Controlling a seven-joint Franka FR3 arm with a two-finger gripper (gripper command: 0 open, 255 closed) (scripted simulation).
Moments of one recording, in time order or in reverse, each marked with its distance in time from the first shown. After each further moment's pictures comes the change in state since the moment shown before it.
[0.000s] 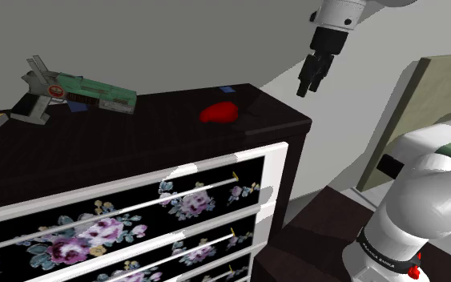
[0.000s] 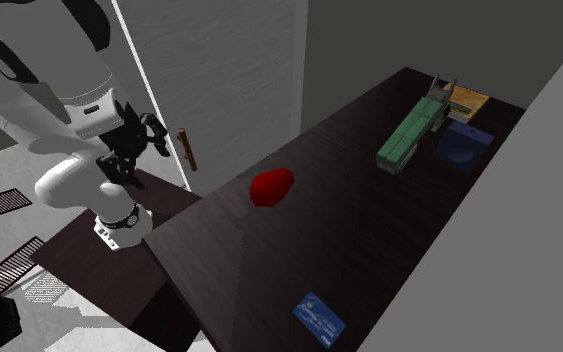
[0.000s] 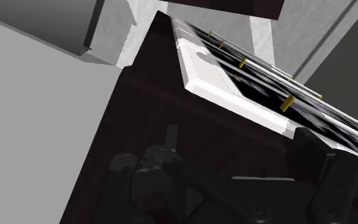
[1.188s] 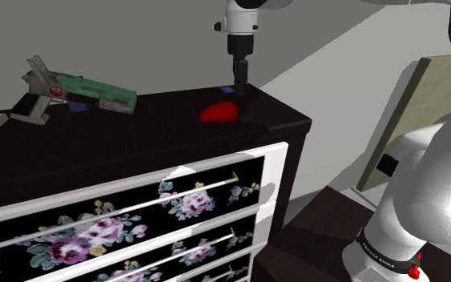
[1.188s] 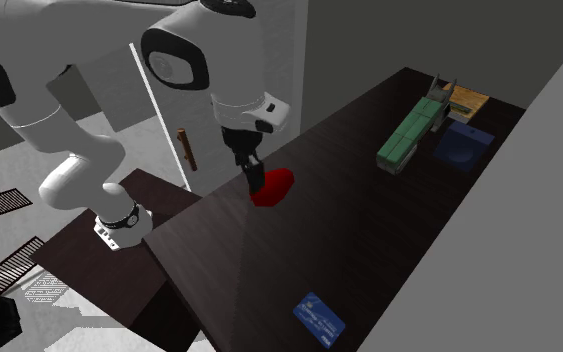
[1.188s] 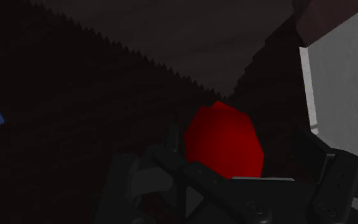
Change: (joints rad) arm 0.208 0.692 0.028 0.555 -0.080 -0.003 -0.544
